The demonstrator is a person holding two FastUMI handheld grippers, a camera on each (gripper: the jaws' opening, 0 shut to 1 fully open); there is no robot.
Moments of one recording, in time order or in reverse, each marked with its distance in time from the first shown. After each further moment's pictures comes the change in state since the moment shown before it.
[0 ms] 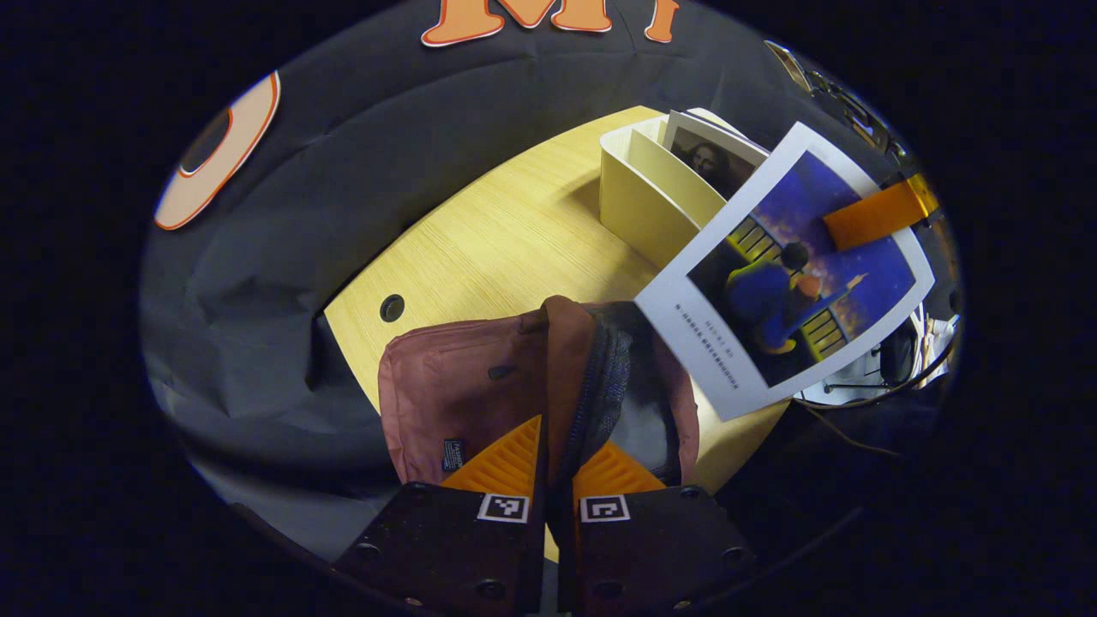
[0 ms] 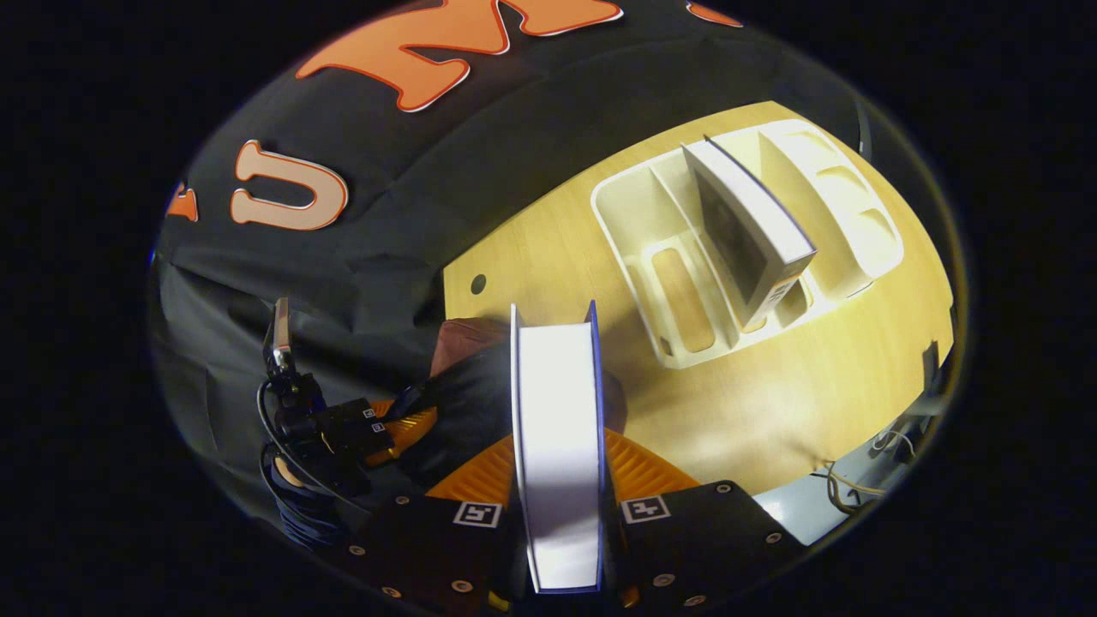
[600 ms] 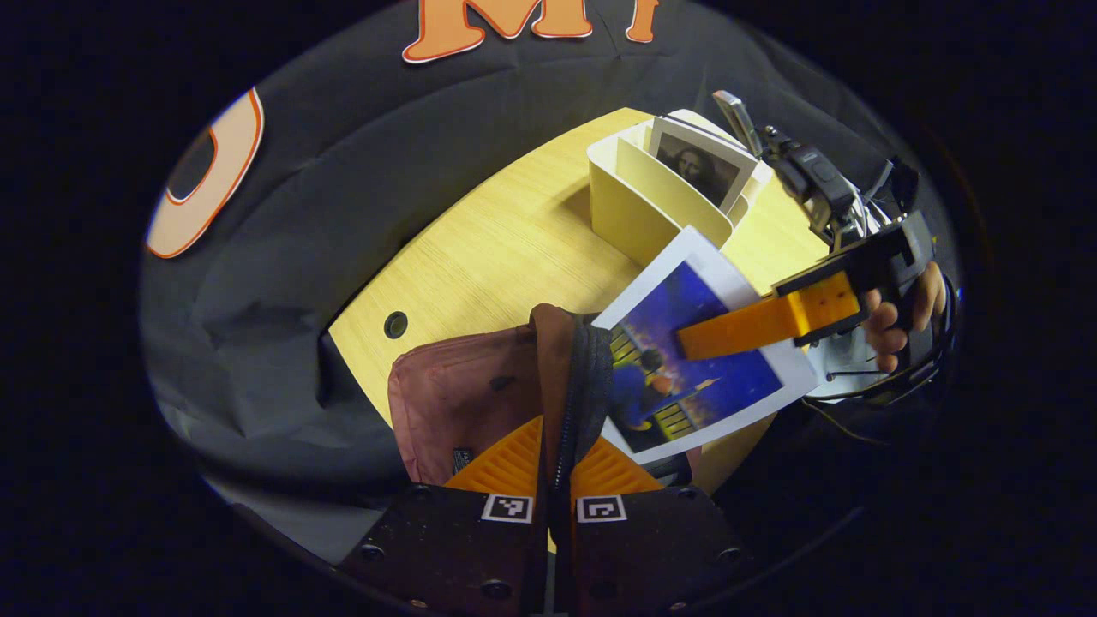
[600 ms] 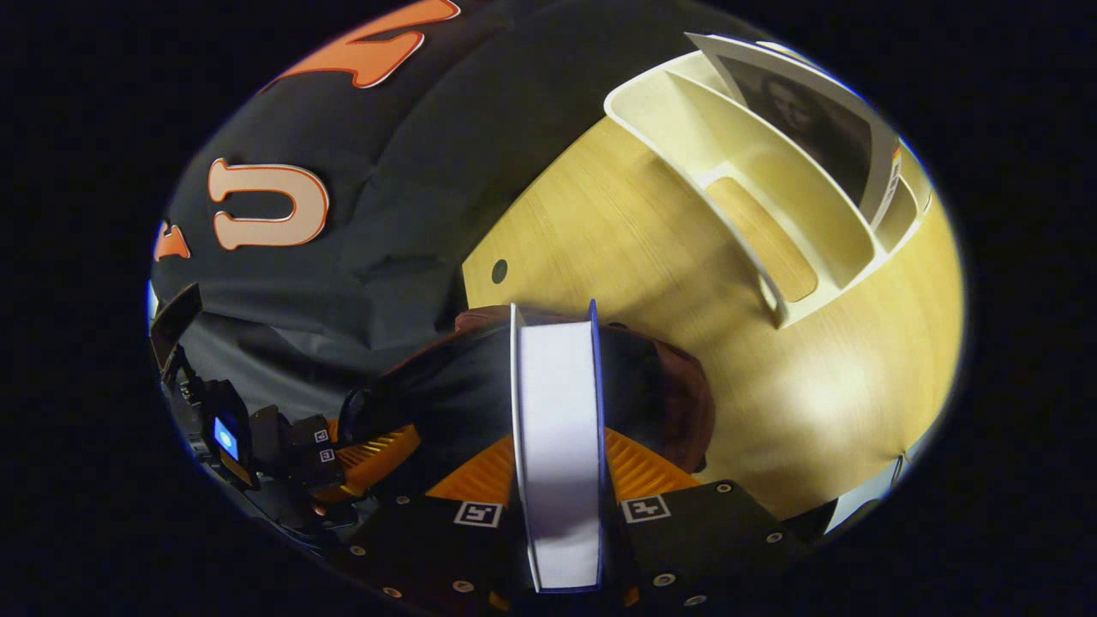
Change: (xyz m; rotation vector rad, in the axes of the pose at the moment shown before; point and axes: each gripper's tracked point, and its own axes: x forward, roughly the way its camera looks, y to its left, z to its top) left arm -0.013 0.001 0.013 0.045 -0.017 -0.002; right arm 0.121 0.040 -0.036 0.140 0.011 0.166
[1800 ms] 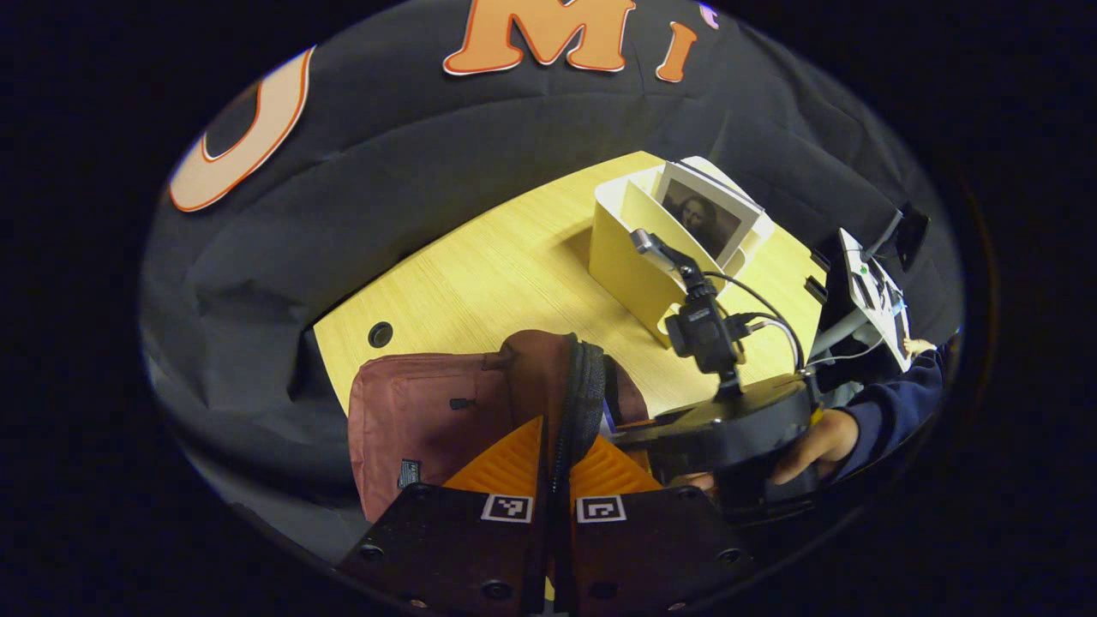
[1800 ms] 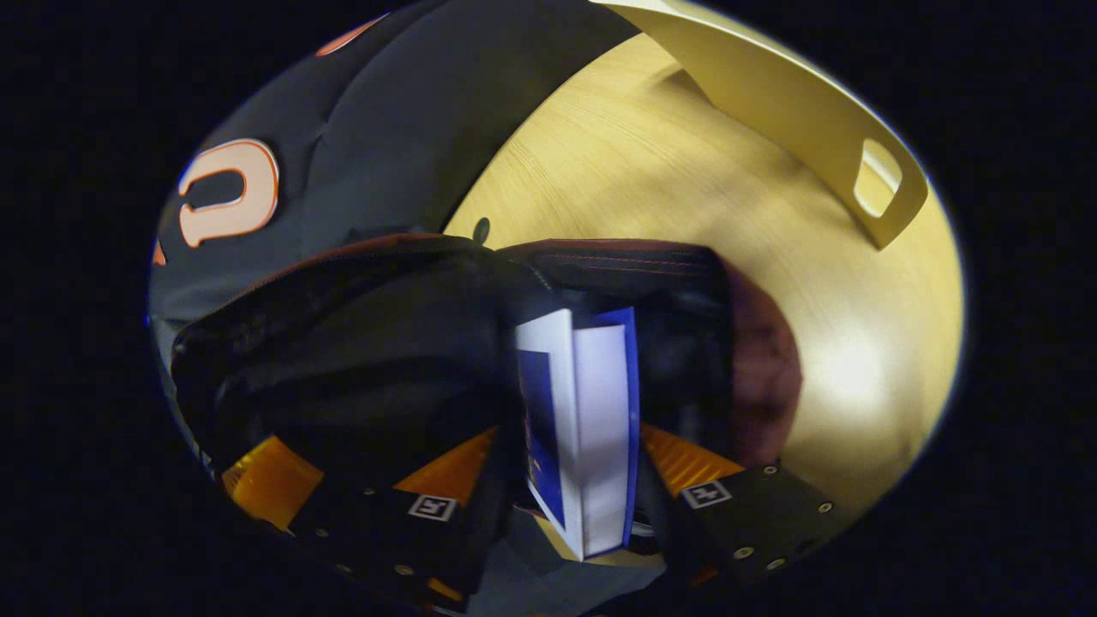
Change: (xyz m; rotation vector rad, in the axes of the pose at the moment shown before) left arm 0.008 -0.018 0.016 -0.146 -0.160 -0.042; right arm 0.088 -0.012 -0.054 0.019 0.079 -0.077
